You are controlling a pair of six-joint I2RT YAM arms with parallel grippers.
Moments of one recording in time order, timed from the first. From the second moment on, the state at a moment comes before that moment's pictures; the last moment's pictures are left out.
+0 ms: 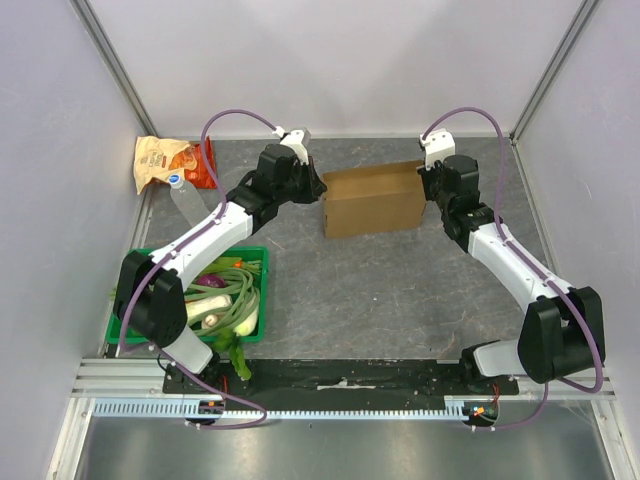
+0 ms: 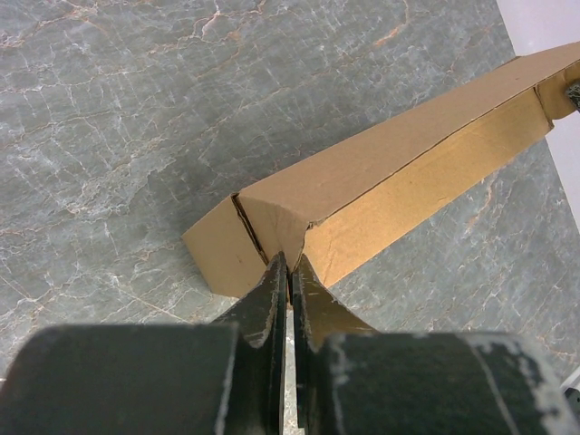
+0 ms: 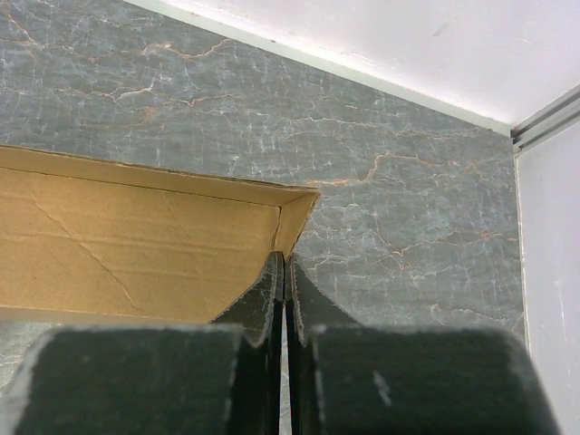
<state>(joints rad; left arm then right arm) -0.55 1.60 1.29 -0.15 0.09 -0.43 0.26 1.37 0.99 0.07 0.16 -0.22</state>
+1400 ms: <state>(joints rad) -0.59 1.60 1.25 -0.10 0.06 -0.40 0.14 1.36 1.02 -0.05 -0.08 -0.15</state>
